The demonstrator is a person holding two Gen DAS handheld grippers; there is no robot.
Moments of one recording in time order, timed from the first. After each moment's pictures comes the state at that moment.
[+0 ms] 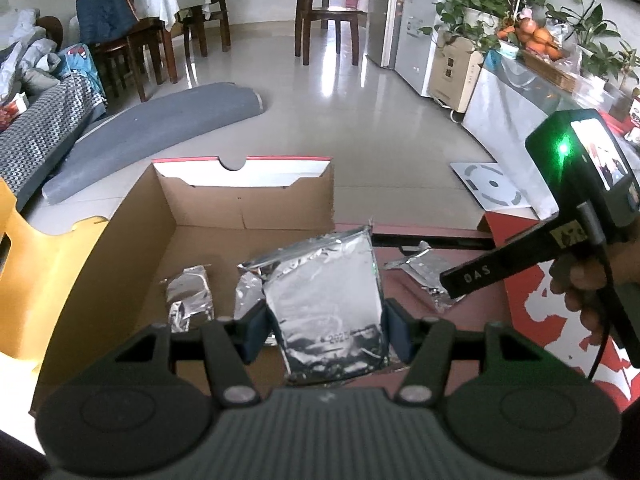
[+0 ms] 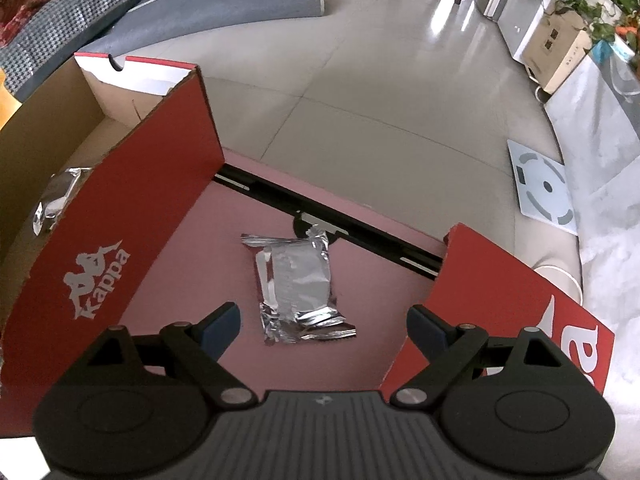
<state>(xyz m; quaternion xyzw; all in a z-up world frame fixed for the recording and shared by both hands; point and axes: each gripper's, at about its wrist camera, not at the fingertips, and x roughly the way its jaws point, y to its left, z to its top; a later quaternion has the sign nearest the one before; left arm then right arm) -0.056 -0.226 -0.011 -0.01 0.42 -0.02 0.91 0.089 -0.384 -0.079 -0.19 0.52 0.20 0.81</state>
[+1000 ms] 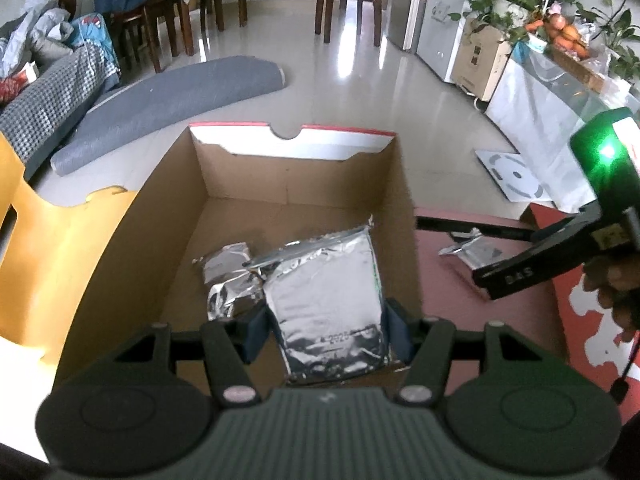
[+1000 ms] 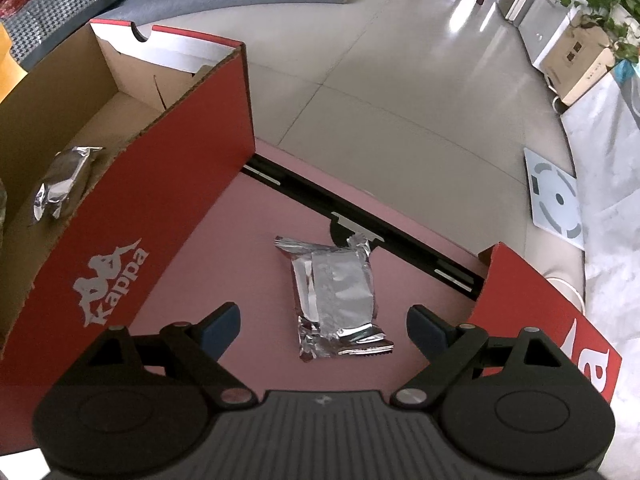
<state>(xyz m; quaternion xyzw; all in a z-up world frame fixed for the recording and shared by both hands) -0.038 -0.170 -0.036 -0.03 0.45 0.00 0.89 0.089 -0.346 -0.091 -0.22 0.53 0.21 0.79</state>
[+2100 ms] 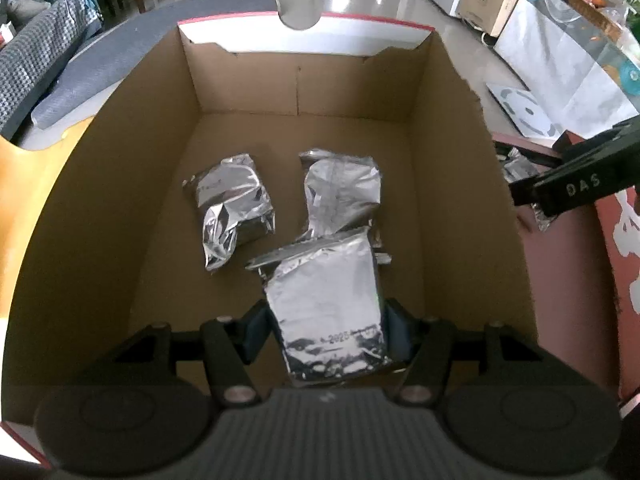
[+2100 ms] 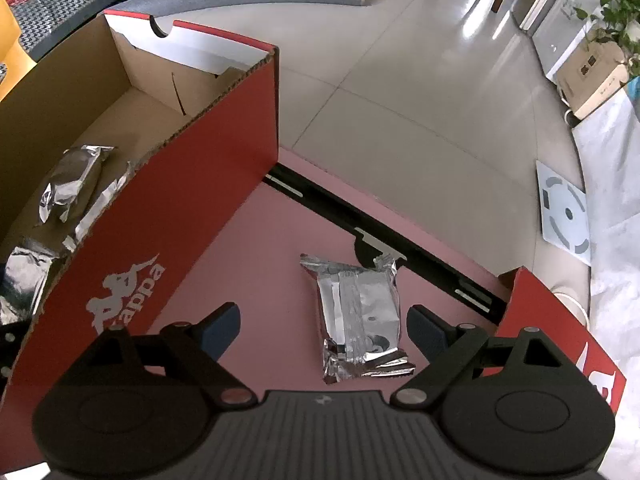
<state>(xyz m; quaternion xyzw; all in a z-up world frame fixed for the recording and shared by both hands) -0.025 -0.151 -0.101 -0.03 0.54 -0.02 0.84 0.092 -0.325 -0.094 -0.24 0.52 0.23 0.79</state>
